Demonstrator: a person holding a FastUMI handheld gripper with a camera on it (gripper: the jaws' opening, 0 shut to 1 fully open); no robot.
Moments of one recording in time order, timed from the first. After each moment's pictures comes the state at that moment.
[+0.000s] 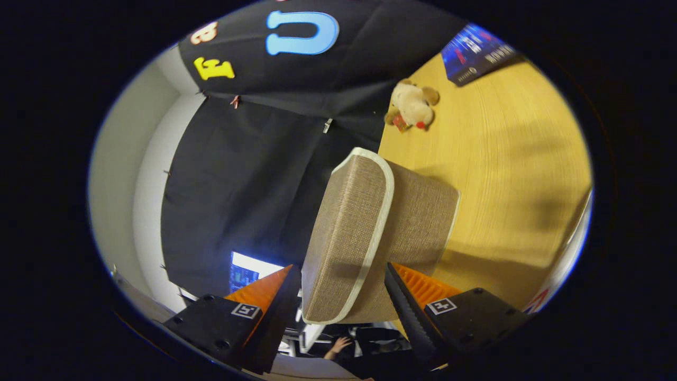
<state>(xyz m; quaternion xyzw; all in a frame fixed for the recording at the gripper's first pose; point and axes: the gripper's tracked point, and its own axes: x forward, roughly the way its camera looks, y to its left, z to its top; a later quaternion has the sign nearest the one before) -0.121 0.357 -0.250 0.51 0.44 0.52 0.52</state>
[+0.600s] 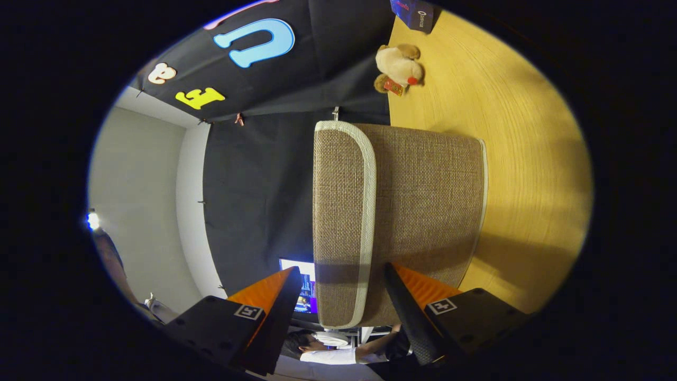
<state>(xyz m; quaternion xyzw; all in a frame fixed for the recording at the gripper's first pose) -0.137 0.386 -0.246 0.59 0.46 0.54 0.38</state>
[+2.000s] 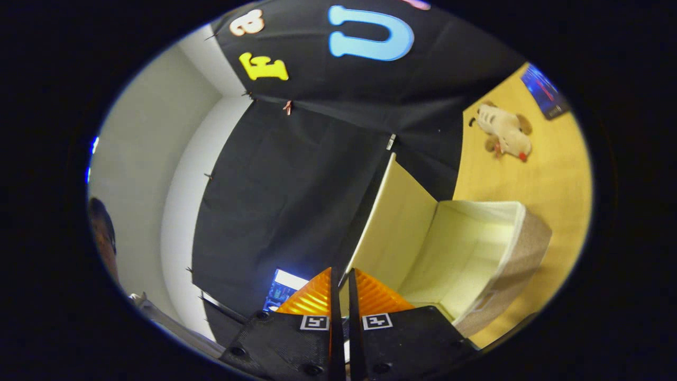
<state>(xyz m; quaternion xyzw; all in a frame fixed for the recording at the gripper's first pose) -0.107 0.420 -0.033 0.51 0.32 0.58 0.55</state>
